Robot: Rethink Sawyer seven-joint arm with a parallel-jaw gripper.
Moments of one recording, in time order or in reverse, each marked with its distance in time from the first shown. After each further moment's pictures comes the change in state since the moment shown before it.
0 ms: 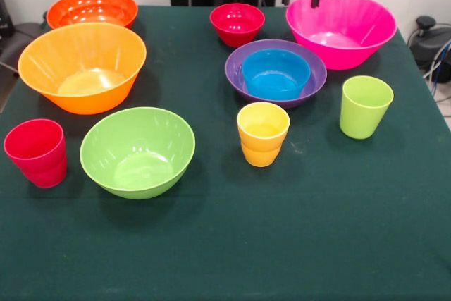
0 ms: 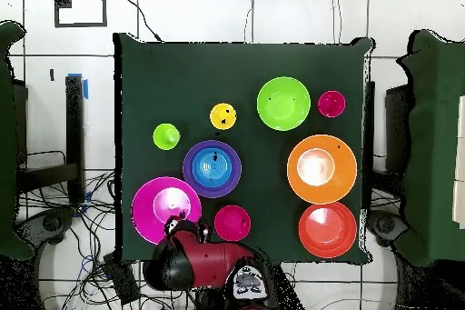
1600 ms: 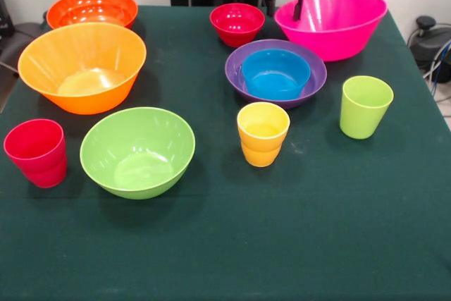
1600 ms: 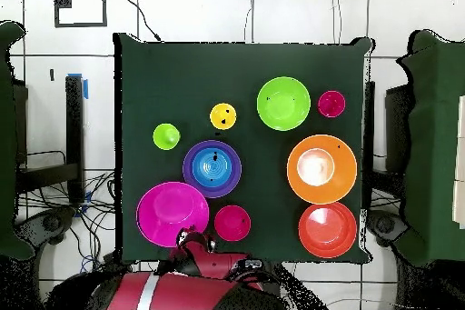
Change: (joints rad) arm 0.000 0.235 -0.054 -0.001 -0.007 -0.177 0.000
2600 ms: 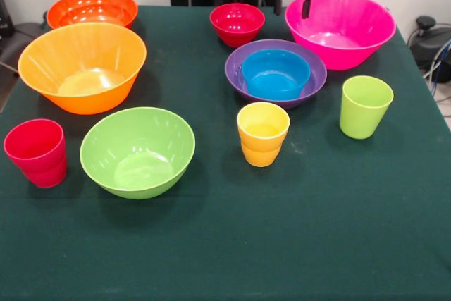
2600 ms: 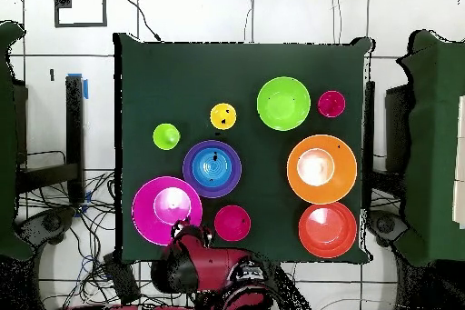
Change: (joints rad) arm 0.004 -0.113 0.024 0.005 0.022 0.045 0.000
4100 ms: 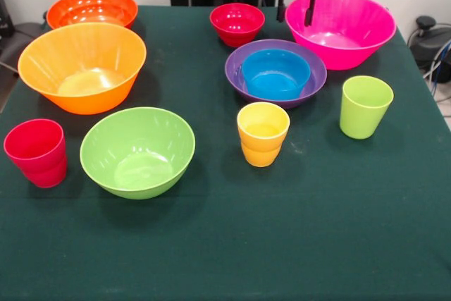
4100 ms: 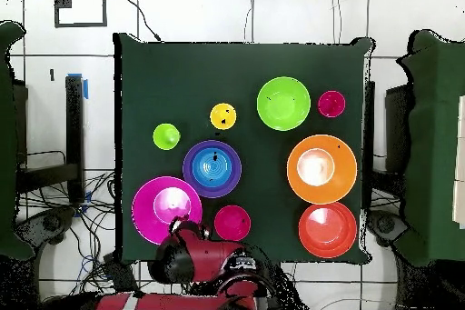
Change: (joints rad) arm 0.029 0.054 0.001 -0.047 0.043 0.046 0.000
